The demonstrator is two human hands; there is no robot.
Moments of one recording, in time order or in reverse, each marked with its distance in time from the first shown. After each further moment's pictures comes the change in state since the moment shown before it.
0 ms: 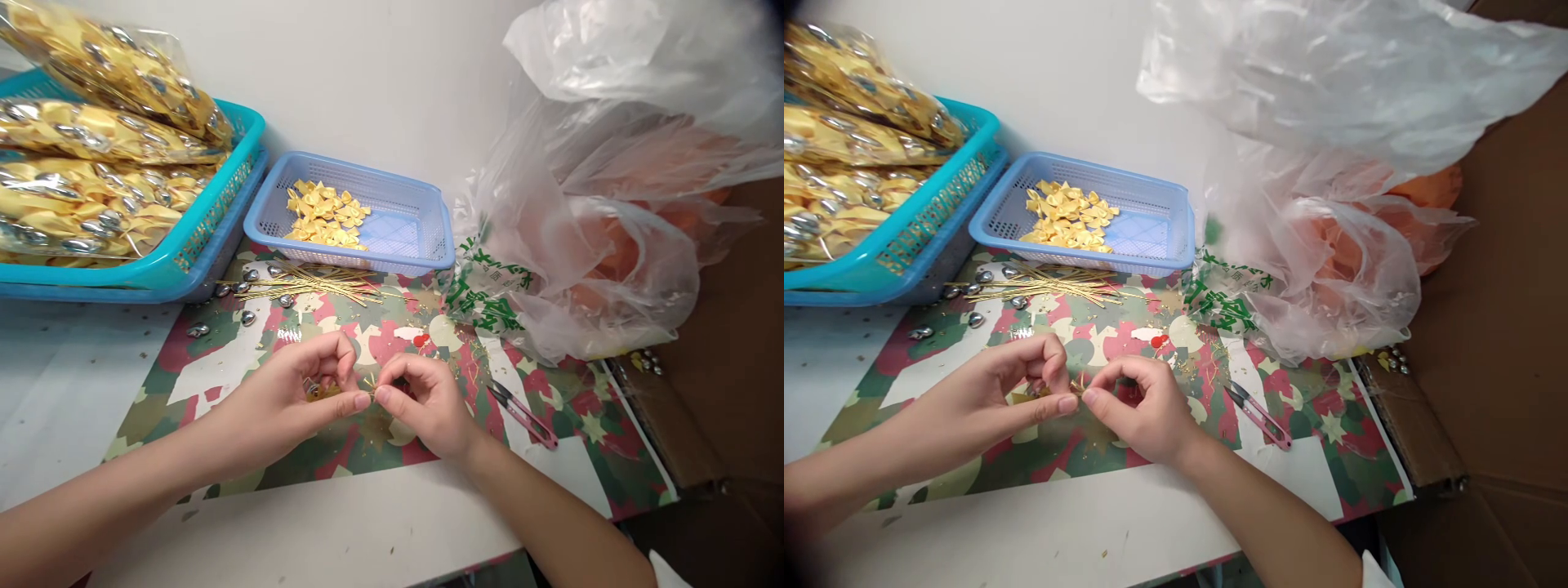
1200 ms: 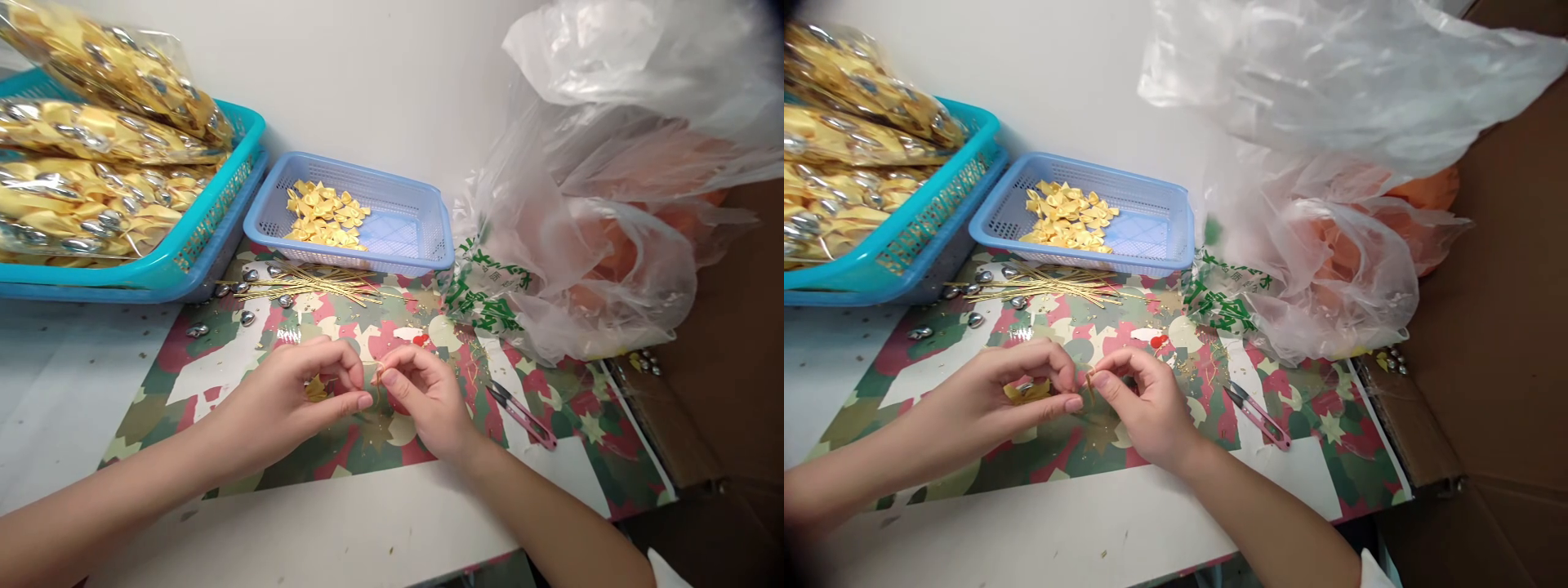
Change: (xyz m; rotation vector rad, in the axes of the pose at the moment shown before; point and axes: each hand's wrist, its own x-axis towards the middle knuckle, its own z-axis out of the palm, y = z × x) left_hand 0.000 -0.005 -0.001 0.289 0.053 0.076; right_hand 0.002 0.005 0.003 0.088 0.075 -0.047
